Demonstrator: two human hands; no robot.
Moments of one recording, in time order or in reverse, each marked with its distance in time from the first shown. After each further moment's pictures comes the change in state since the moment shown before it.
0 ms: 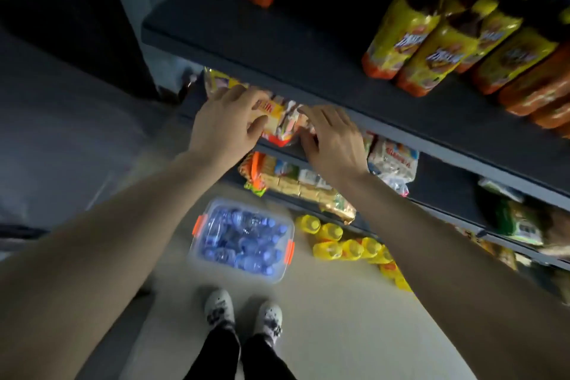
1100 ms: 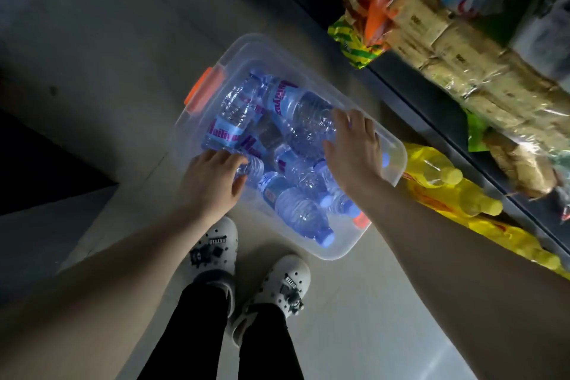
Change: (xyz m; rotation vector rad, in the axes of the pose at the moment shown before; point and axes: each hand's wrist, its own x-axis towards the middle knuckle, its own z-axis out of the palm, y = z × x) left_hand -0.451 -0.207 0.482 0.115 -0.562 -0.508; right_hand -0.309 0.074 0.555 -0.092 -0.765 0.174
